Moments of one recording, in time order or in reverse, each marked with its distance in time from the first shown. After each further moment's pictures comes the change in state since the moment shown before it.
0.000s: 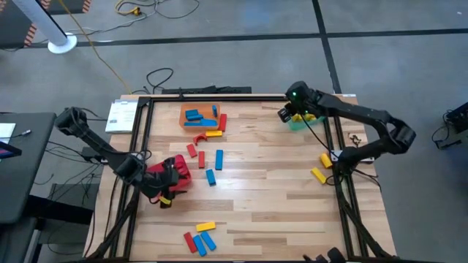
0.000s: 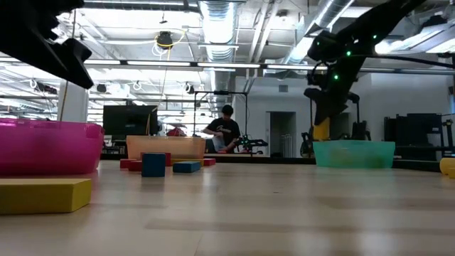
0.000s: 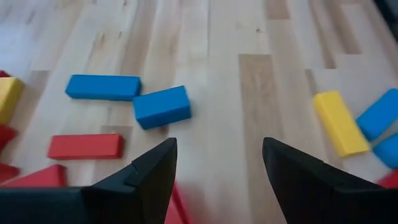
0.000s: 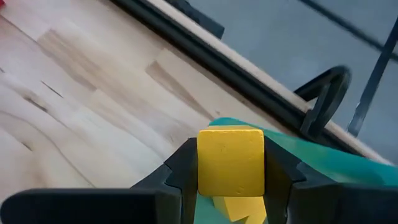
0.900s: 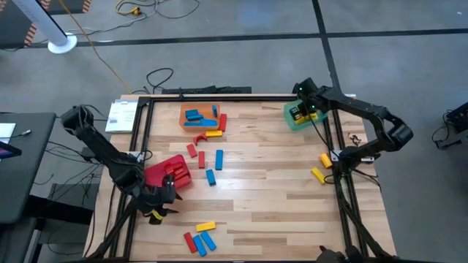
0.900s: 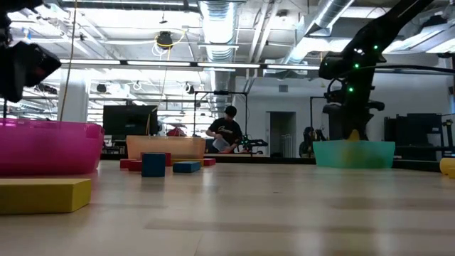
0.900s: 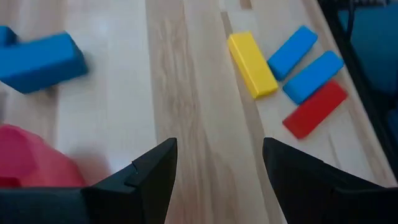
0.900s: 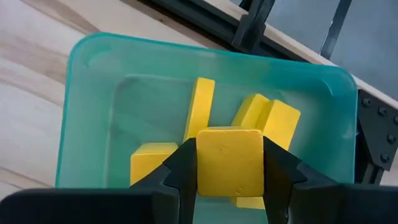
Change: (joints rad) left arm -0.169 0.121 0.000 0.050 0.169 -0.120; right arm -0.182 0.047 0.000 -0.195 0.010 0.034
